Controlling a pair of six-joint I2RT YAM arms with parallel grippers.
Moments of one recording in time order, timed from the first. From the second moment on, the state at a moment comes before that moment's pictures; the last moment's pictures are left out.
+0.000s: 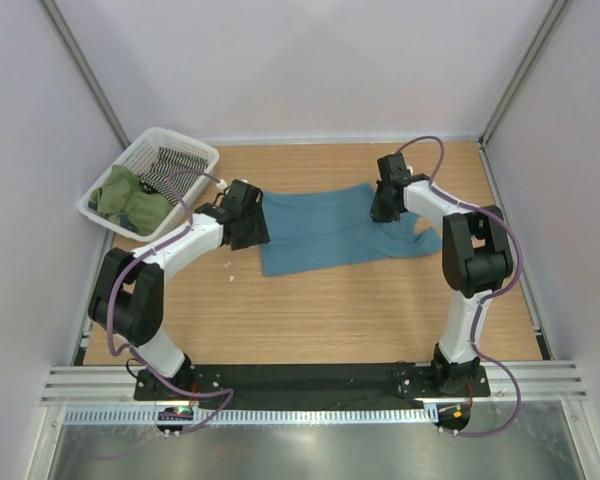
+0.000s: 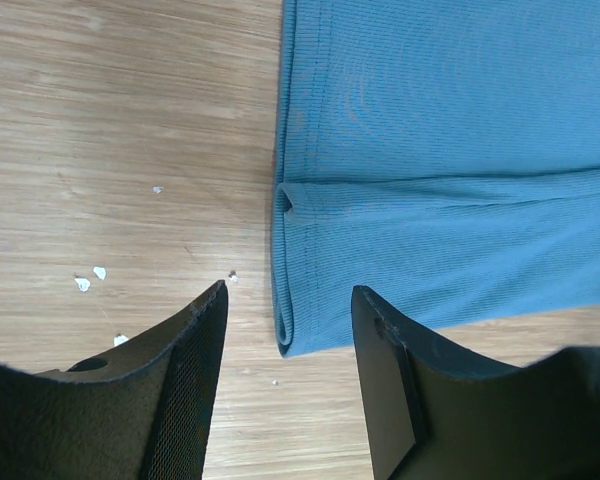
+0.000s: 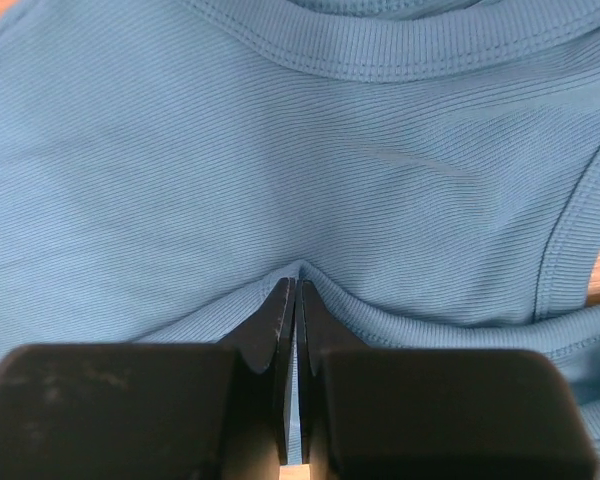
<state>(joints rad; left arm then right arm) -0.46 1.64 1.13 -0.49 -0.12 -0.63 0.24 1.95 1.39 -0.48 0.09 0.51</state>
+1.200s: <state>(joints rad) -0.50 1.62 0.87 -0.34 0.03 -0.69 0.23 1.70 1.25 -0.51 0.14 0.49</state>
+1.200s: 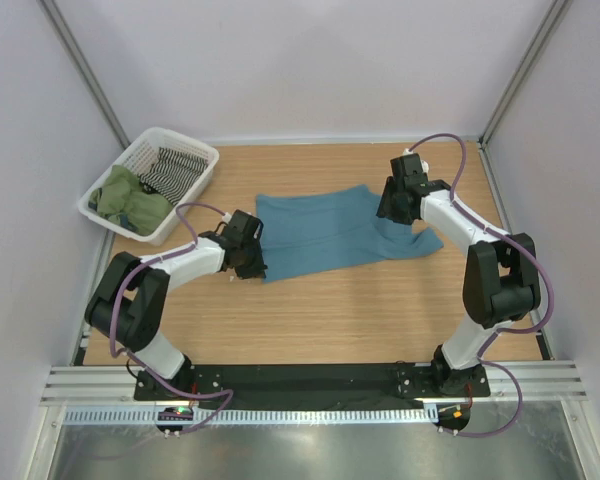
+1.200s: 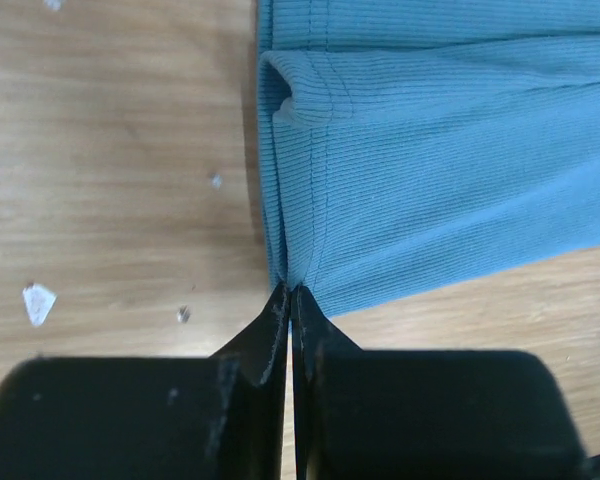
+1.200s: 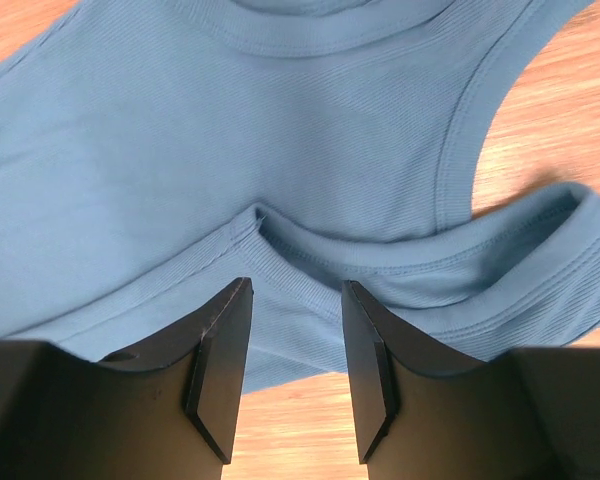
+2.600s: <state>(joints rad) -0.28 1.88 1.37 -0.42 -0.15 -0.61 0.23 2.27 1.89 -0.58 -0.10 0.41</state>
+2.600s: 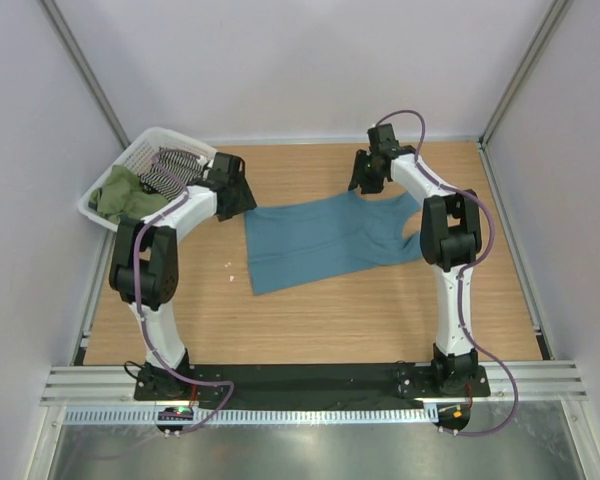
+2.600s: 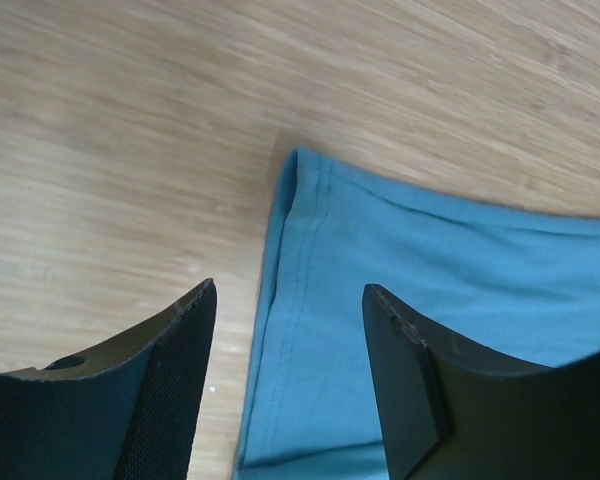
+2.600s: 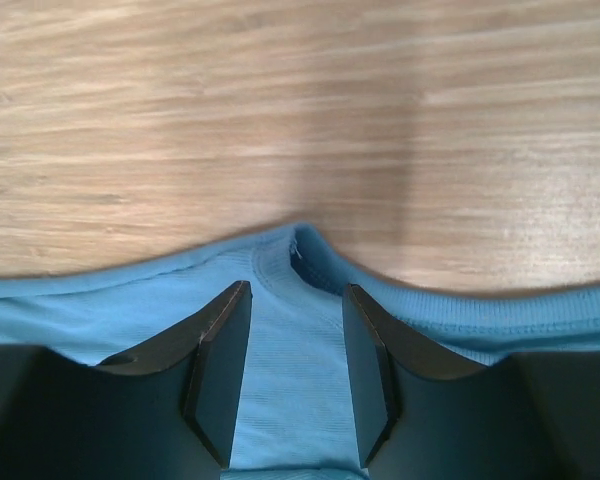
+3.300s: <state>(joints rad) -0.24 2.07 1.55 -0.43 -0.14 -0.57 0.24 2.37 1.98 -0.54 -0.15 0.39</state>
